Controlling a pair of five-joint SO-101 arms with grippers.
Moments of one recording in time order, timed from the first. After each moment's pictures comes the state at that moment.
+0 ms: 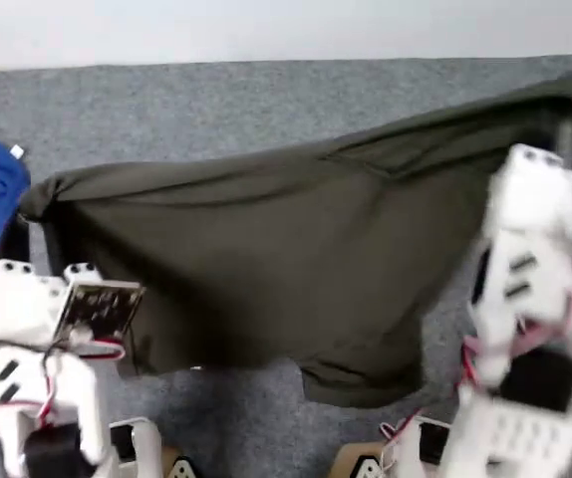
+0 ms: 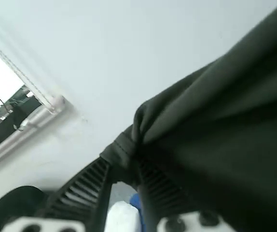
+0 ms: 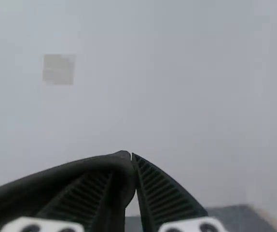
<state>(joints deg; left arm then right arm) -17.5 -89.2 63.3 41.6 -30.4 9.8 -53.5 27.3 28.2 1.1</state>
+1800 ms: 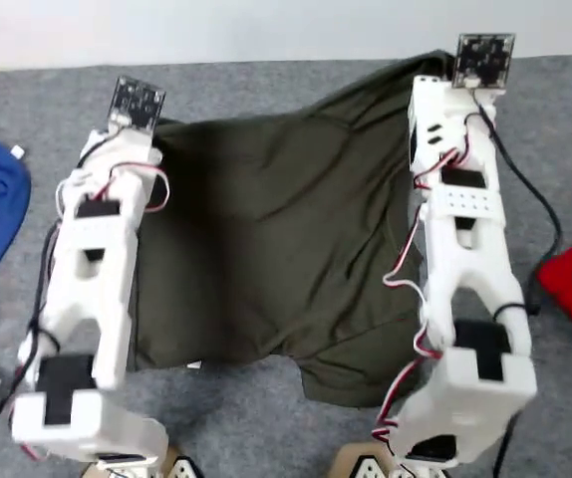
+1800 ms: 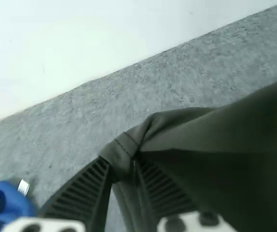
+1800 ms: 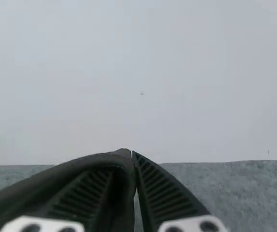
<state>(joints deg) -8.7 4.7 22.4 17.5 -16.3 3.2 14.5 4.3 -4.5 3.3</state>
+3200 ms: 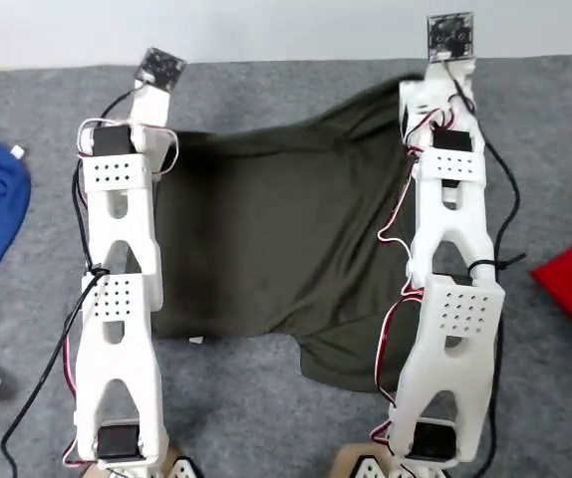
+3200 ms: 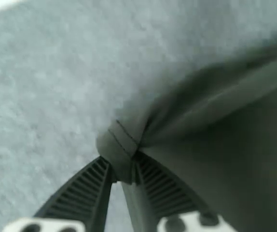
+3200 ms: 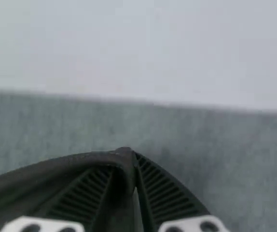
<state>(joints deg) -8.1 73.5 -87.1 88.3 -19.6 2.9 50.1 -42.6 29.0 8.9</state>
